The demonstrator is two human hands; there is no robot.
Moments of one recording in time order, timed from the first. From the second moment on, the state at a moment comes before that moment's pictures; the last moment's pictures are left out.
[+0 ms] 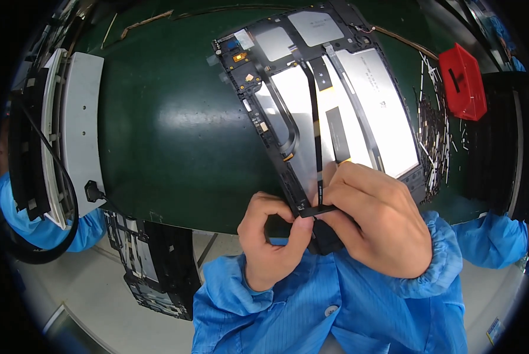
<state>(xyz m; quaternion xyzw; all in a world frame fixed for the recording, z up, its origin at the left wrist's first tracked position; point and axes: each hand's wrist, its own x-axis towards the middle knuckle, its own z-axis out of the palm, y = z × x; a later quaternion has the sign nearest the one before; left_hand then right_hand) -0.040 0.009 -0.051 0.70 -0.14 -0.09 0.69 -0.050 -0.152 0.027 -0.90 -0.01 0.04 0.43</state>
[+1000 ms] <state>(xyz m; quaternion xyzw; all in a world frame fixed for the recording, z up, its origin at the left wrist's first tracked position) -0.049 0.038 -0.019 0.61 -0.14 -0.25 0.74 -0.070 -0.142 0.031 -0.78 -0.02 -0.04 0.62</state>
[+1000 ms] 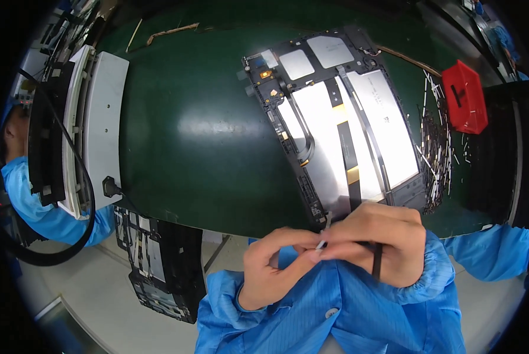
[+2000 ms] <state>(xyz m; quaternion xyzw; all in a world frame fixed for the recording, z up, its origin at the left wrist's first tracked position) 0.012 -0.004 -0.021 0.70 -0.30 -0.02 0.65 -0.090 -0.225 0.061 -0.89 0.06 -0.05 0.46</state>
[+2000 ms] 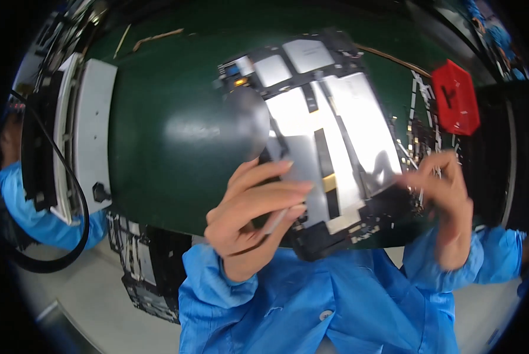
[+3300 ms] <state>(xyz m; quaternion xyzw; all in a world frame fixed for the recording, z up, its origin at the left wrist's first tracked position) 0.034 -0.004 -0.031 0.70 -0.30 0.03 0.64 -0.059 -0.167 0.008 -0.92 -0.17 -0.09 0.34</state>
